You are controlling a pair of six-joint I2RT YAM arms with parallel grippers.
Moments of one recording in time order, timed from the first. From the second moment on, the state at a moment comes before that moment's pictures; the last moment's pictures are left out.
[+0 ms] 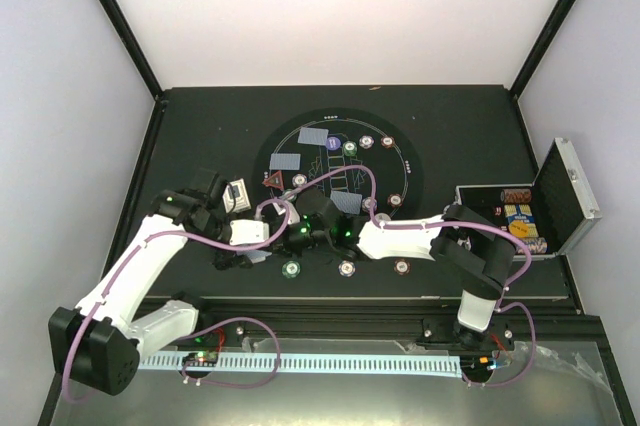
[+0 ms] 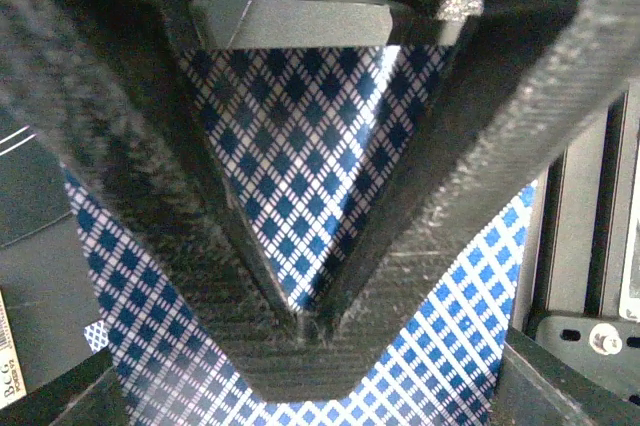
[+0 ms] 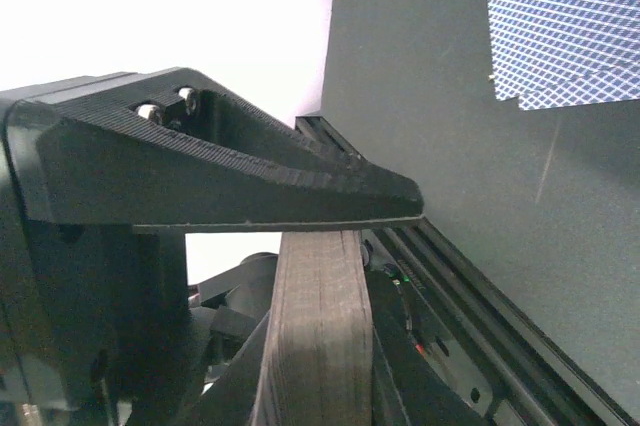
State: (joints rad) left arm -0.29 1.03 0.85 -1.18 0.42 1.10; right arm 1.09 1.79 0.98 0.41 -0.51 1.27
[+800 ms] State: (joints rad) left arm -0.29 1.05 0.89 -1.22 0.40 1.07; right arm 1.09 1.79 0.97 0.44 -0.50 1.23
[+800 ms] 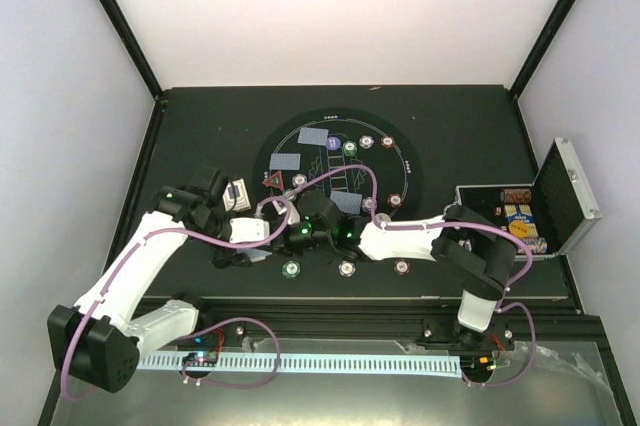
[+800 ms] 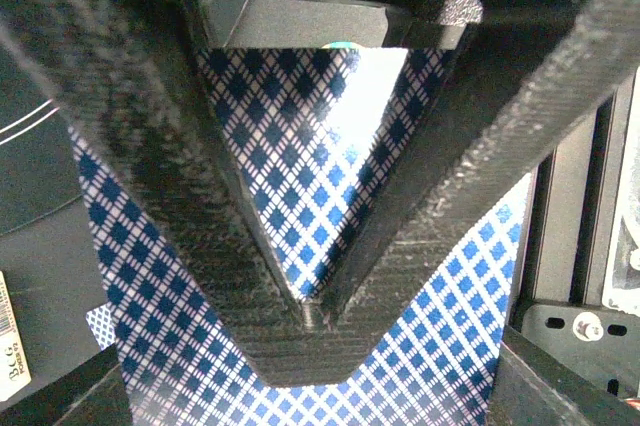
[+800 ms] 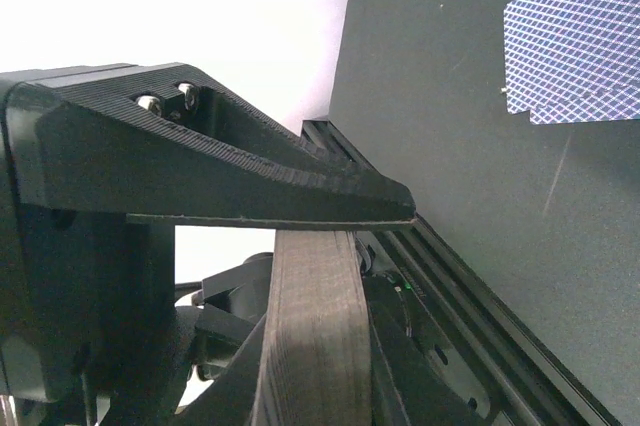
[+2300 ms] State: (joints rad) left arm -0.30 1.04 0.89 -1.19 0.32 1.05; right arm 1.05 1.66 0.95 0.28 -0.51 1.15
